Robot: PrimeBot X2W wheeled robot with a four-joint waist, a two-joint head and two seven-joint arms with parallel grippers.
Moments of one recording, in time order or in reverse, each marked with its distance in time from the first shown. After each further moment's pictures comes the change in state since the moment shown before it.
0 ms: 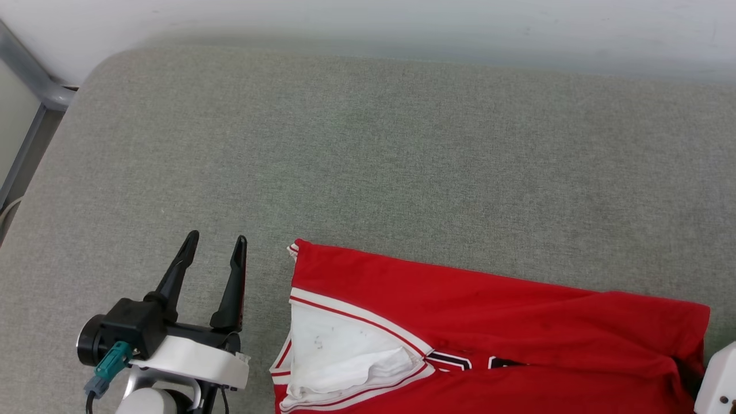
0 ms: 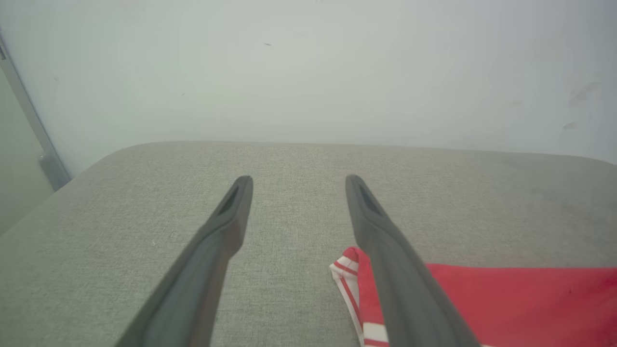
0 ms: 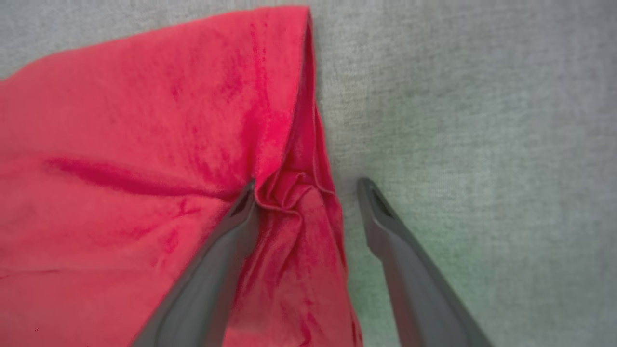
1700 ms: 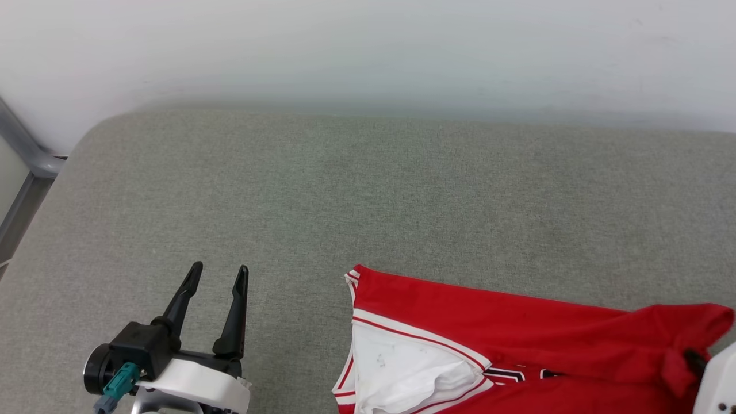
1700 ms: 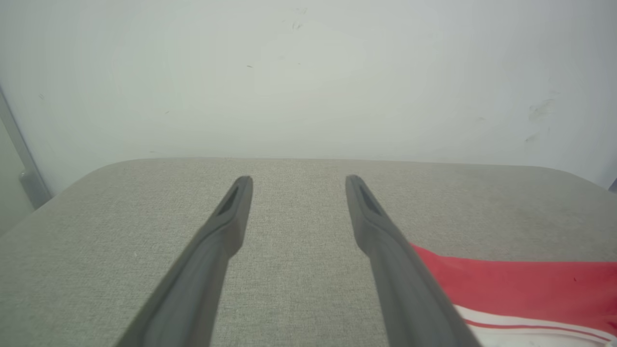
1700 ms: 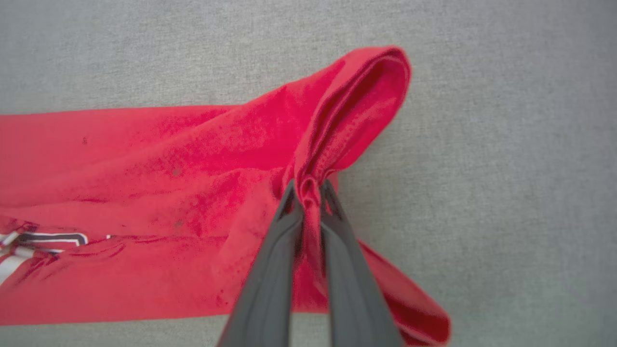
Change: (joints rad) left arm 0.056 -0.067 0.061 0.056 0.058 -0.061 -0.001; right arm 0.026 -0.073 0.036 -0.045 0.015 0.002 -0.160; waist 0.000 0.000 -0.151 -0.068
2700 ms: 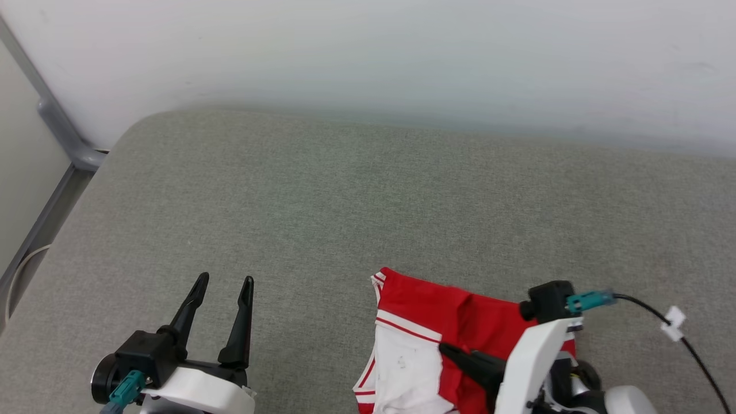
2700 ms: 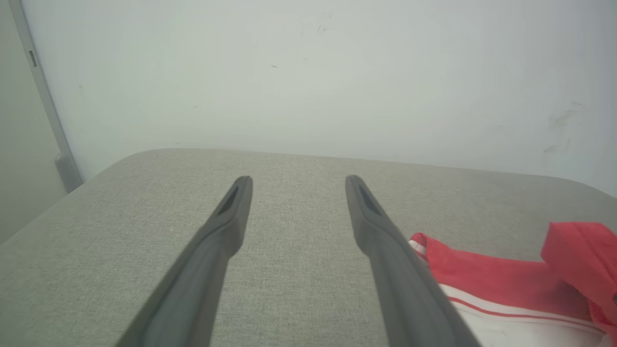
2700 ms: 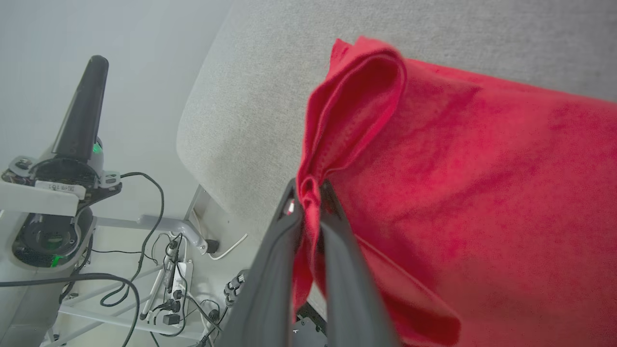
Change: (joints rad) left arm 0.024 -0.008 -0.009 0.008 -0.013 0.000 0.000; right arm -0.065 0.195 0.508 -0.075 0.390 0.000 0.029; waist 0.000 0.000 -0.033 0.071
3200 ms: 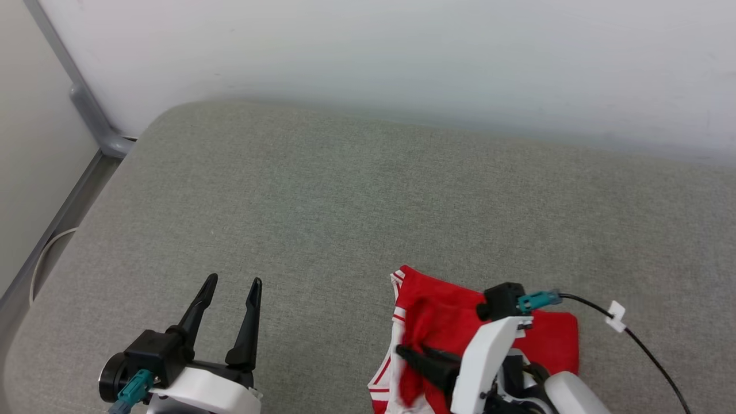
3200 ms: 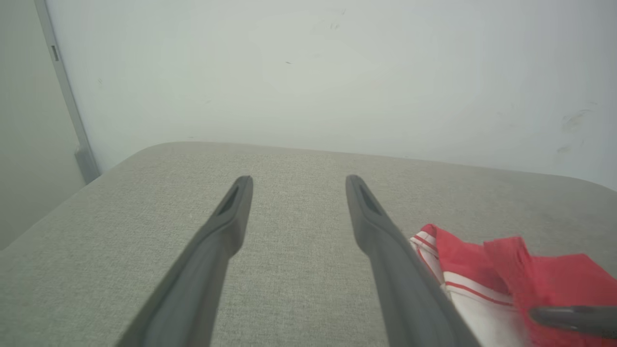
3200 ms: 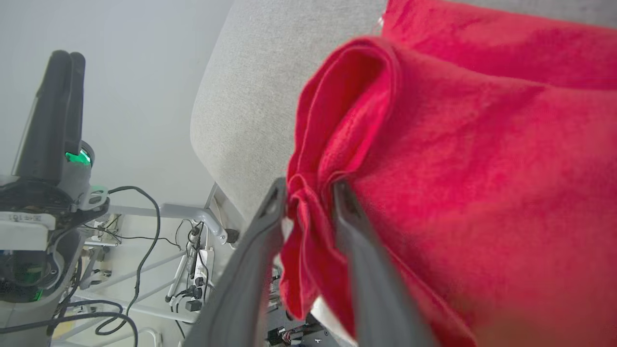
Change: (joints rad) left arm -0.005 0.003 -0.026 0.010 -0.001 0.000 0.000; right arm -0.167 0.000 0.198 0.354 0.135 0.000 -0.228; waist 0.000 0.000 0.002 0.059
